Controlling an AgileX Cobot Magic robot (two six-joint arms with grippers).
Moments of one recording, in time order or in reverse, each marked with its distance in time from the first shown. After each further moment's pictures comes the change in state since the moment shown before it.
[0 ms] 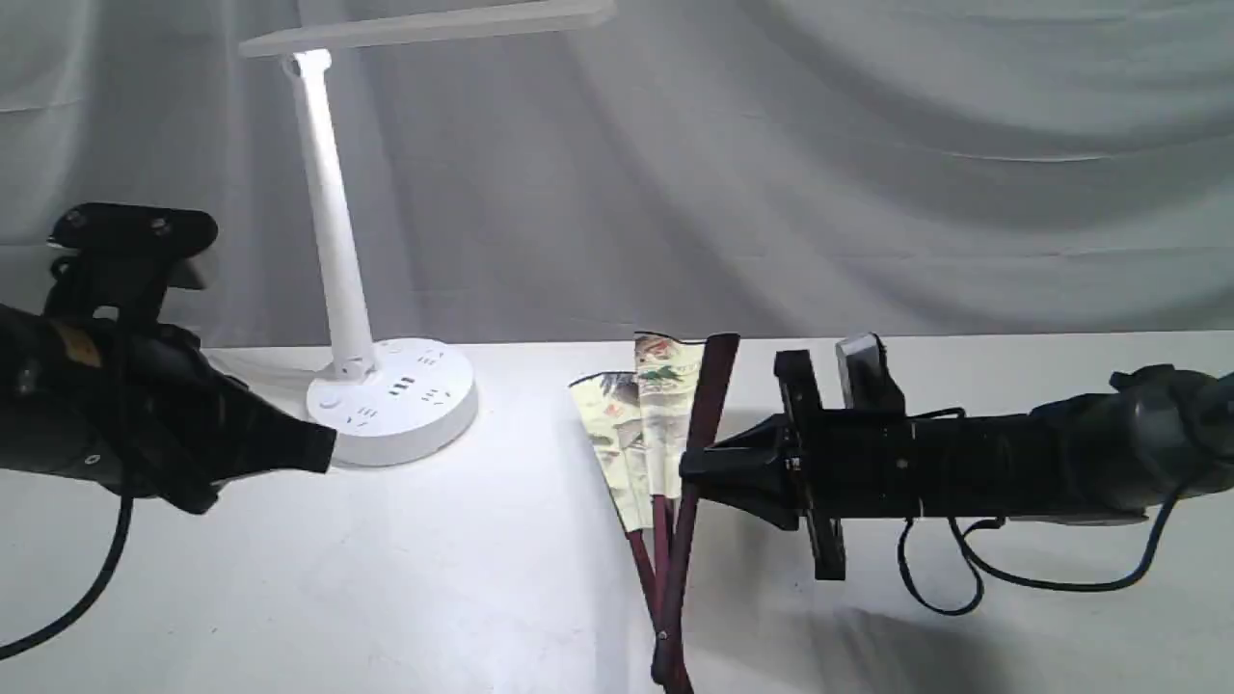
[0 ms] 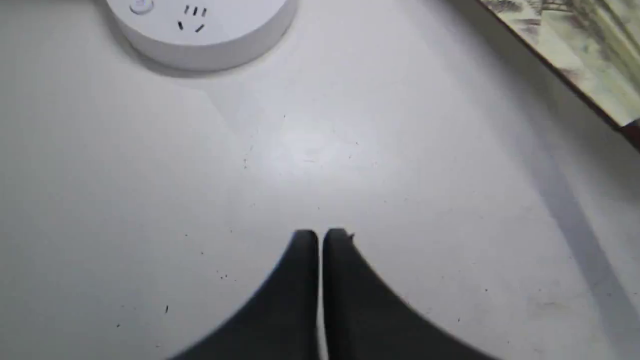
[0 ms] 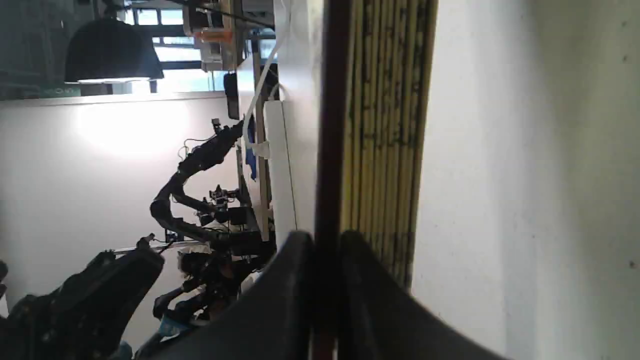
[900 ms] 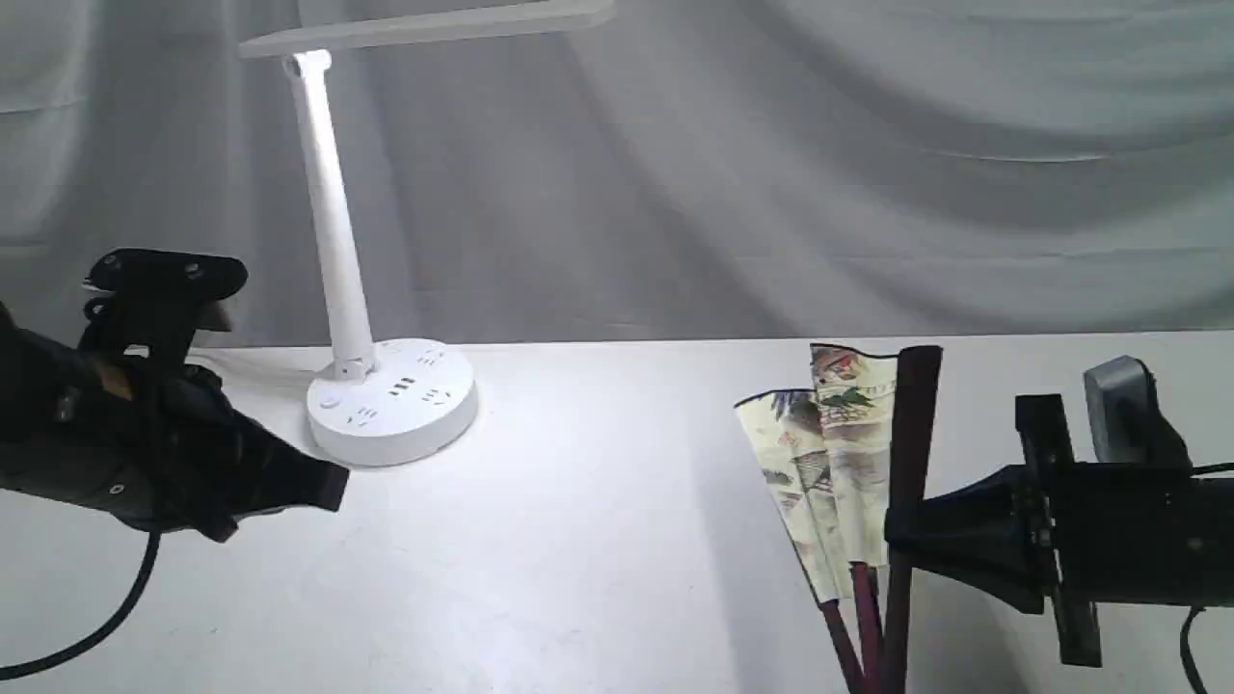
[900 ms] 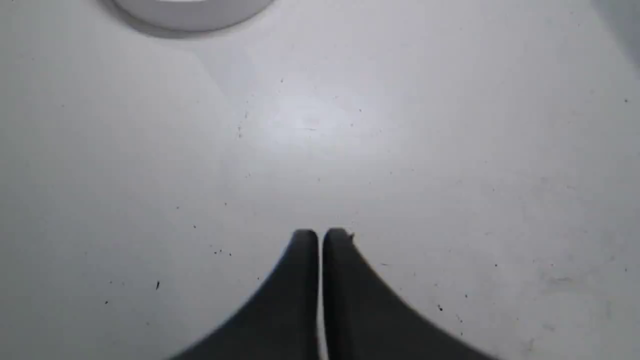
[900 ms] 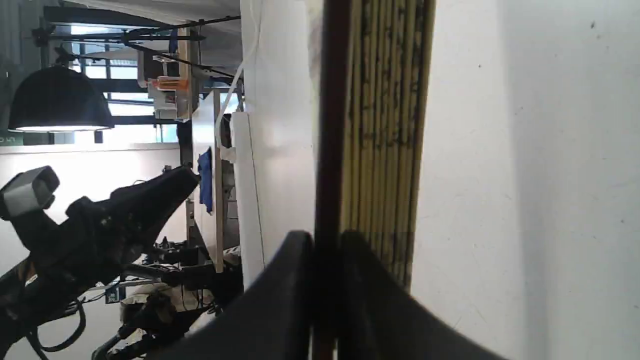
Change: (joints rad) left arm 0.000 0.051 0.000 0.000 0.031 0.000; right arm -0.276 -0.424 0.516 -0.135 0.008 -0.159
